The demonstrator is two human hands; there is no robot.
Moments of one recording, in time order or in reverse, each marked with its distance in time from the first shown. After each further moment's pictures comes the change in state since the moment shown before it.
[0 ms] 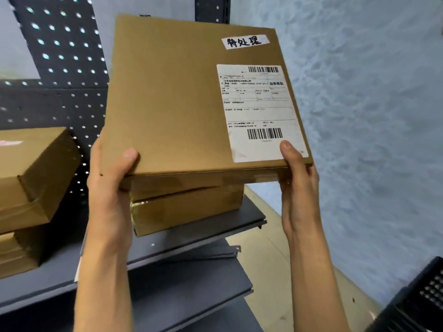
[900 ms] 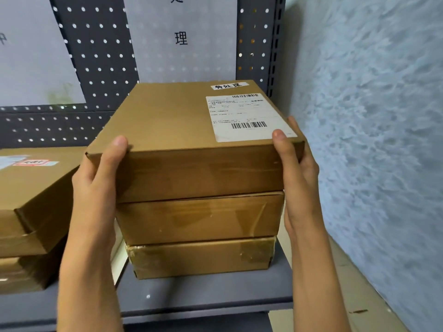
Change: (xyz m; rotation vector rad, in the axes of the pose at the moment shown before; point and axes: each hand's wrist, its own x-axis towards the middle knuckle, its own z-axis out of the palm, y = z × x) left_hand 0.067 -0.011 0.028 0.431 0.382 -0.046; right_hand 0.132 0.051 0.042 0.036 -0.312 0.043
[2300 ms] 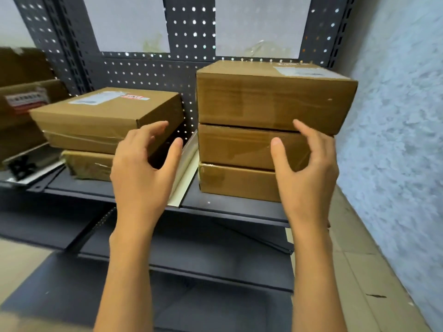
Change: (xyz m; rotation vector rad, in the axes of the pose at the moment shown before) left_hand -0.102 0.016 -0.080 0.788 0.151 0.379; right_hand -0.122 -0.009 0.025 -0.630 0.038 -0.255
